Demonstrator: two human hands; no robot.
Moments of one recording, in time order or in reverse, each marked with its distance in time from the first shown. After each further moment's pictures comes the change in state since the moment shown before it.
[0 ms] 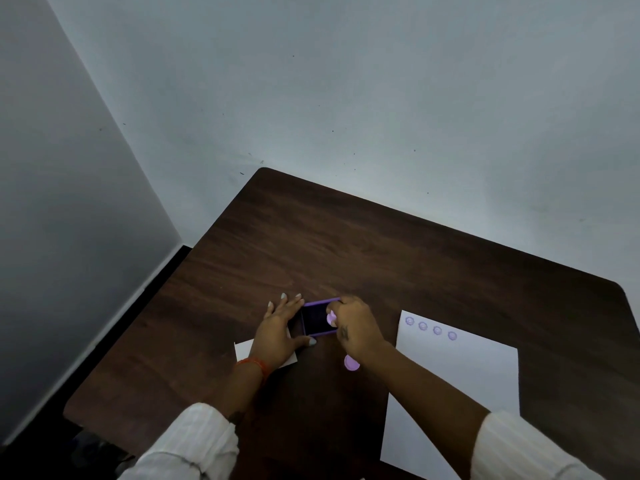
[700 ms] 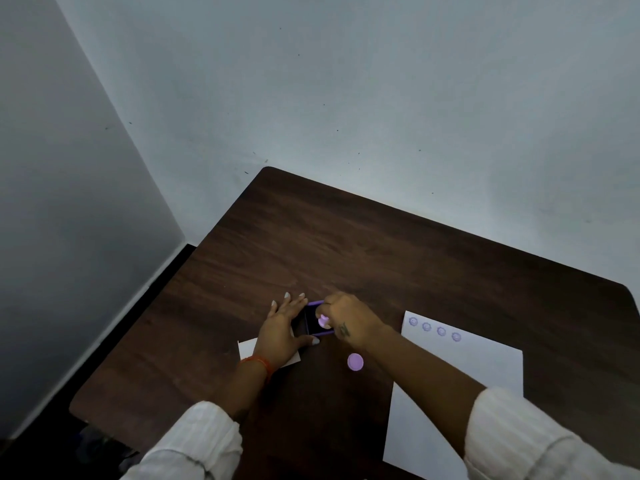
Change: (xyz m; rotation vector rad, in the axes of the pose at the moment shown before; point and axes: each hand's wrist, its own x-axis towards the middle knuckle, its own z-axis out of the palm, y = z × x) left_hand -0.002 0.006 -0.003 -0.030 0.004 -0.007; right_hand 0.013 -0.007 -0.013 -0.137 -0.169 -0.256
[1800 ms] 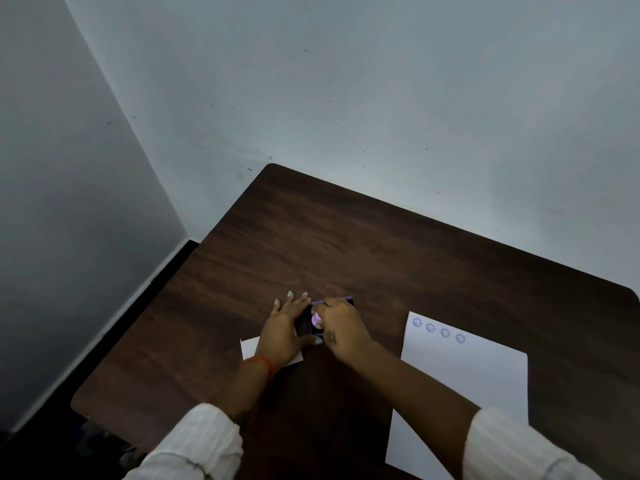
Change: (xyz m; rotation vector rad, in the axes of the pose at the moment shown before) left_hand 0.000 -0.002 0.001 0.006 0.009 0.011; right_hand 0.004 -0.024 0.016 0.010 0.100 0.118
